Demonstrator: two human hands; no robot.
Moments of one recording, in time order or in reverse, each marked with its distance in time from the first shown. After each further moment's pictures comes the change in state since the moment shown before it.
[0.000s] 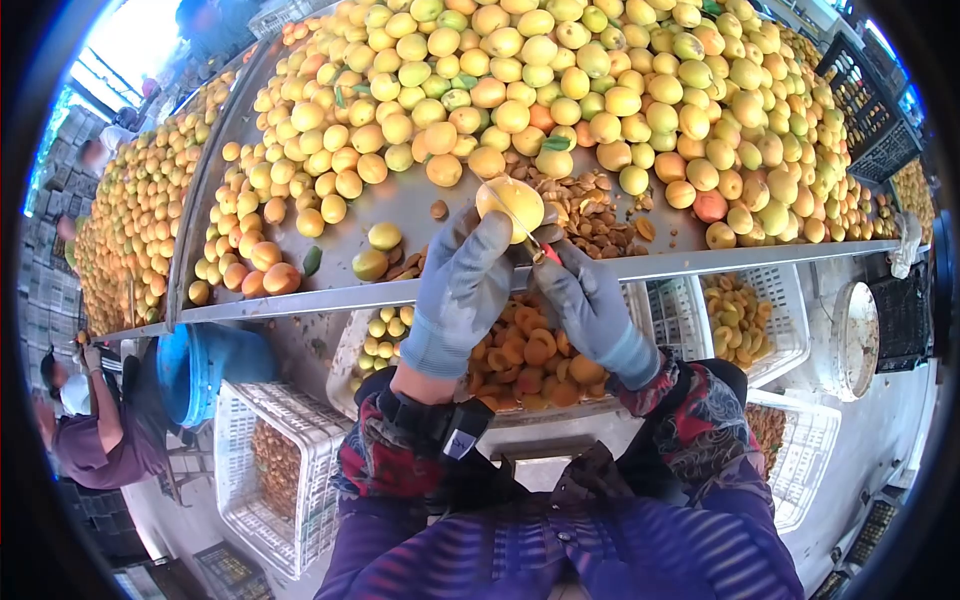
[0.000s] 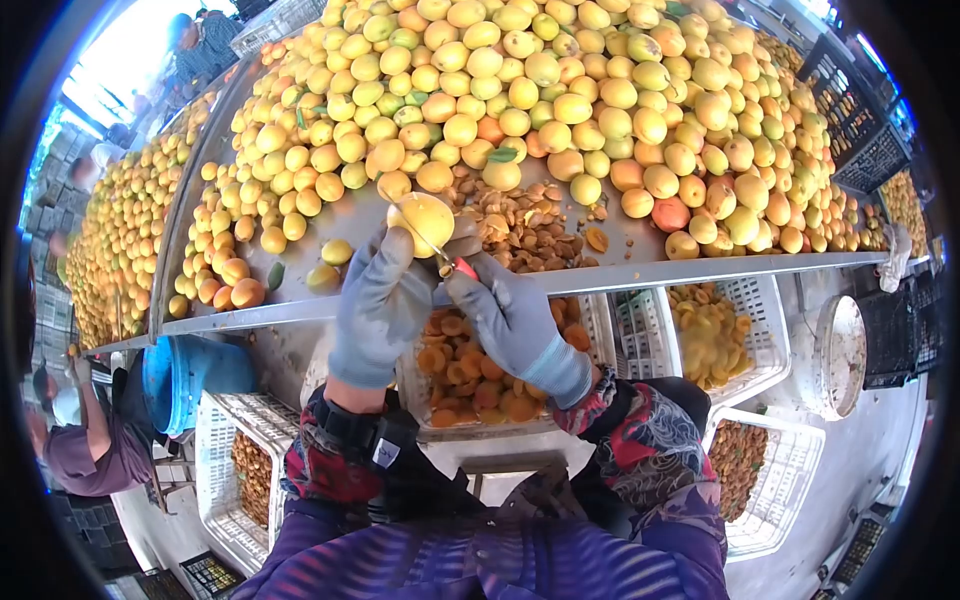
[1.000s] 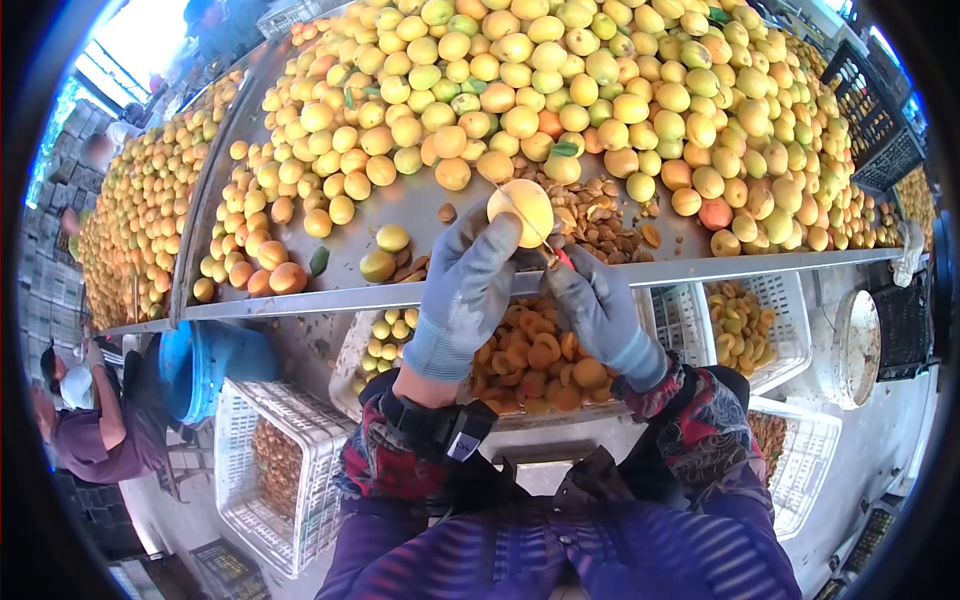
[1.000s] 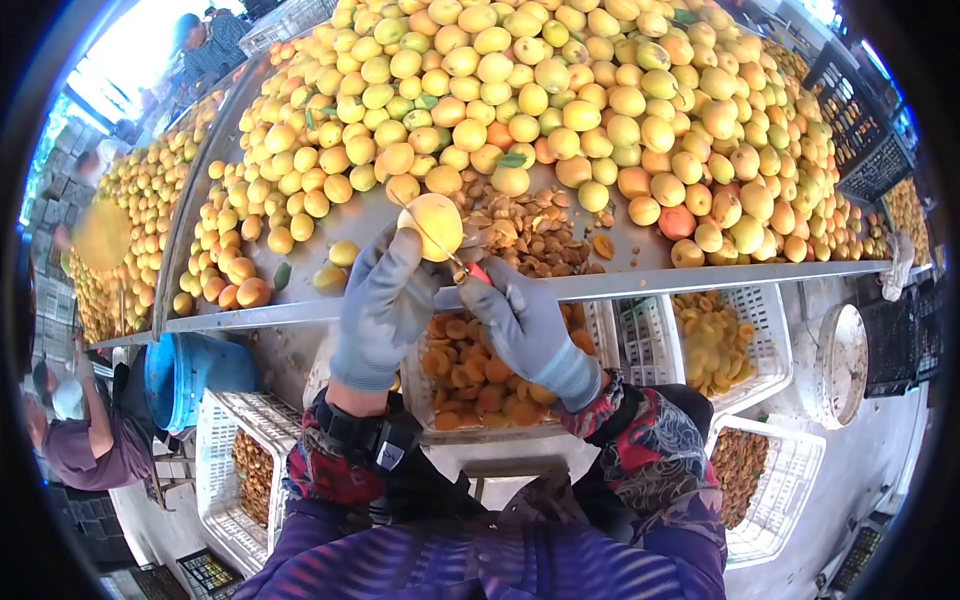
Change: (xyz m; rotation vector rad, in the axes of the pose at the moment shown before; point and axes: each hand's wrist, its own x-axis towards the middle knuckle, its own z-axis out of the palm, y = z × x) left_hand -0.003 0.010 0.006 0.064 0.003 0.002; right_hand -0.002 0.007 -0.010 0.004 -0.051 0.072
